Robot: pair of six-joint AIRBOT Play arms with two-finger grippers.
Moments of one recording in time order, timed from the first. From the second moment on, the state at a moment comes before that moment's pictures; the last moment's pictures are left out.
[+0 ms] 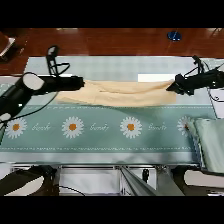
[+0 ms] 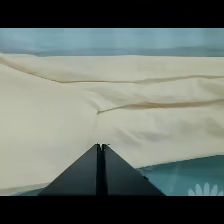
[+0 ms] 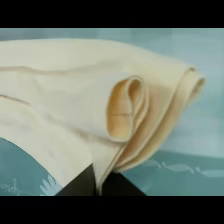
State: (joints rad) left arm -0.25 -1.24 0.97 0.91 -0.63 -1.31; right arm -0.28 -1.47 1.21 -0.90 1.26 1.32
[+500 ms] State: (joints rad) left arm -0.68 -1.65 1.32 0.92 -0.71 -1.40; right arm -0.28 -0.61 0.81 -0.96 1.33 1.42
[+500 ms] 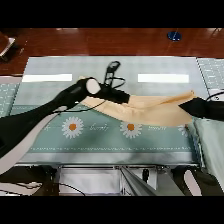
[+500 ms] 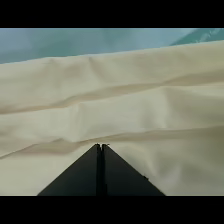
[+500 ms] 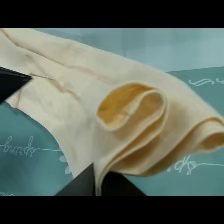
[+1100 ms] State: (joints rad) left arm -0.82 -1.91 1.59 0.74 -0.90 -1.49; right arm -0.28 -0.47 0.78 -0.86 1.38 1.46
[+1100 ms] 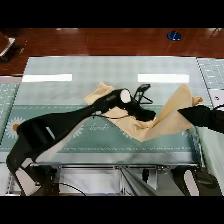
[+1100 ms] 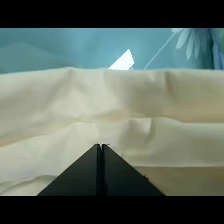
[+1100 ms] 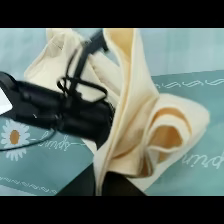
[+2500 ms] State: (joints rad) left arm 0.06 -0.61 0.43 0.76 -0.85 -1.35; right arm 0.38 -1.81 1.59 -0.55 1.05 1.44
